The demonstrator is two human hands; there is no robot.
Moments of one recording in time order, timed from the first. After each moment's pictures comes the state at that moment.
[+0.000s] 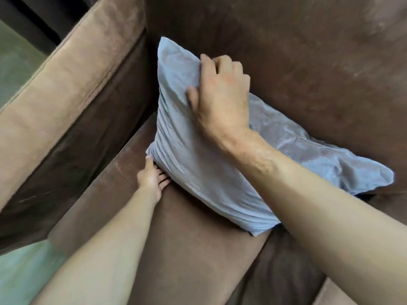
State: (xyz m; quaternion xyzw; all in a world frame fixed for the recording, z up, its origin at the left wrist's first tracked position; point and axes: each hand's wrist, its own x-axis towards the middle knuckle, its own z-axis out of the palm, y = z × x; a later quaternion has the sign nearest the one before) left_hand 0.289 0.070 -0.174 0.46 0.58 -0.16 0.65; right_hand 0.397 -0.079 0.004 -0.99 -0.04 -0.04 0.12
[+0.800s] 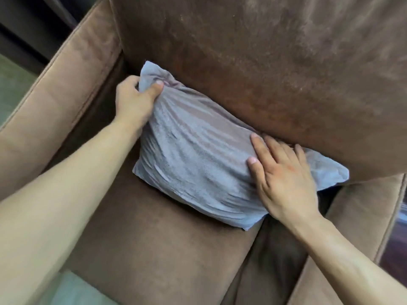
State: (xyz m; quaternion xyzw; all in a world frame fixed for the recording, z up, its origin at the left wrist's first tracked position) left_hand 0.445 0.048 -0.040 0.82 0.22 -0.01 0.53; right_hand 0.274 -0.233 0.006 -1.00 -0.03 0.06 0.06
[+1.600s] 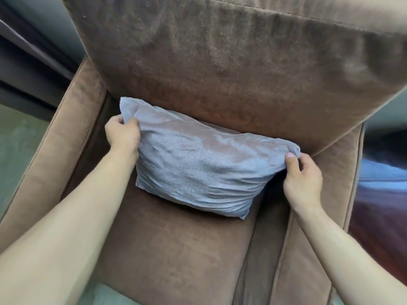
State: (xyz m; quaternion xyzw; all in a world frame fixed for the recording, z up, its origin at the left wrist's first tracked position) left_hand 0.414 0.023 -0.004 0.81 0.33 -0.02 0.49; right_hand 0.220 -0.306 0.011 -0.77 0.41 -0.06 0.49
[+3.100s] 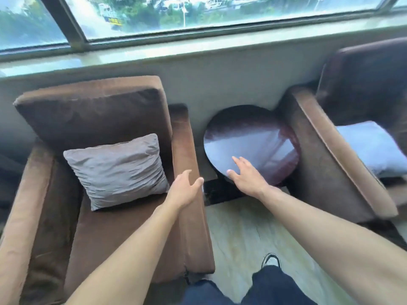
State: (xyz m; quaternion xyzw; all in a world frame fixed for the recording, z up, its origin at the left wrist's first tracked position) left_hand -0.067 -0.196 0.243 0.87 -0.22 -0.33 0.29; right_hand -0.195 -0.385 0.248 -0.86 0.37 0.09 0.35
